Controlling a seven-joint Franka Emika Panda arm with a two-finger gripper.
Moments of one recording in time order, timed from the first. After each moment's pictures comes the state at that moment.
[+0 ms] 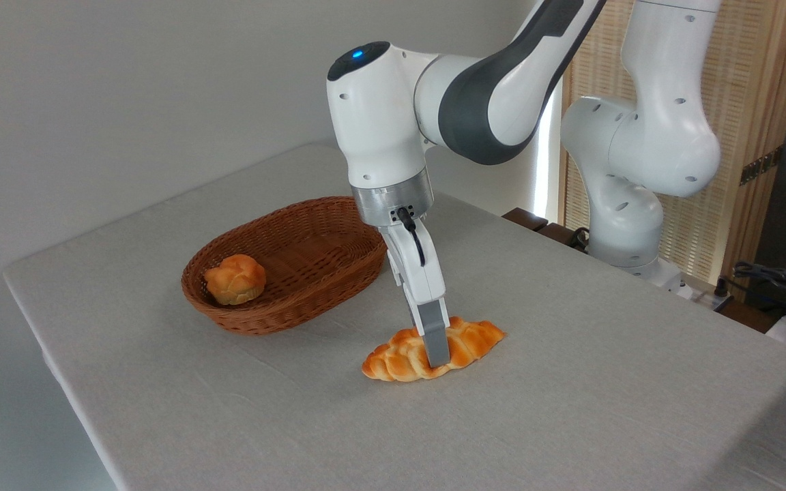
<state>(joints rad) -0.13 -0.28 0.06 -2.45 0.16 2.12 1.08</state>
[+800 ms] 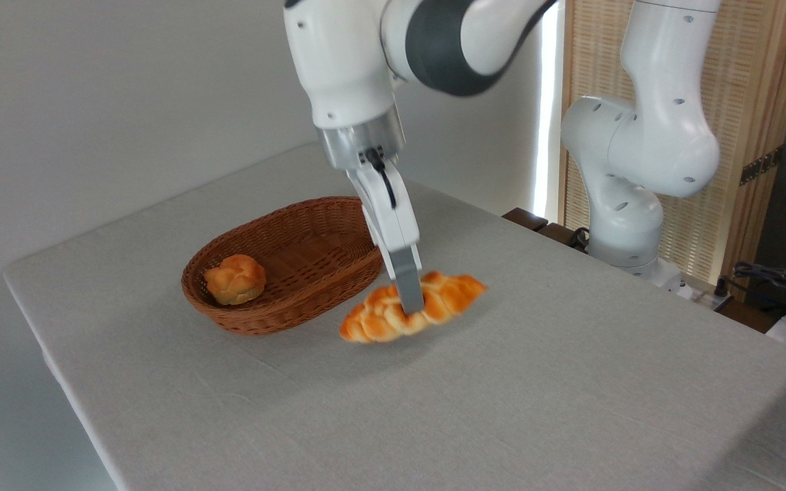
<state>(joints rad) -0.15 -0.27 0.06 -2.20 0.10 1.84 1.08</state>
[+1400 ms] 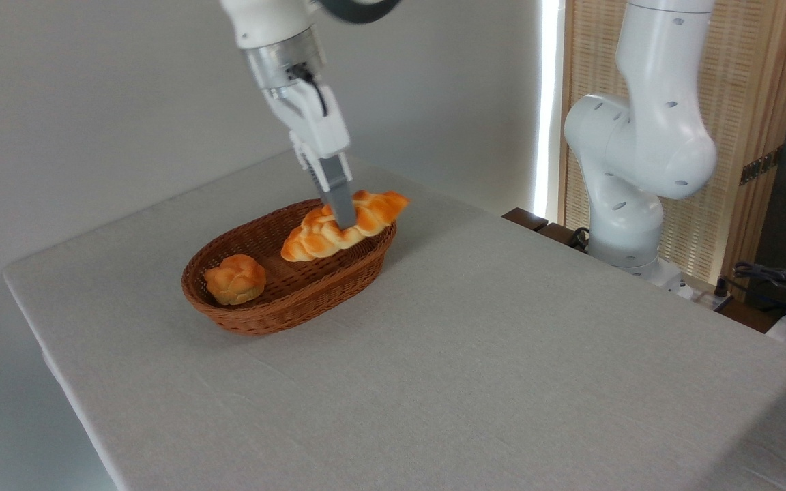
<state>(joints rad) -0.27 -0.15 -0.13 -1.96 0.00 1.66 0.61</state>
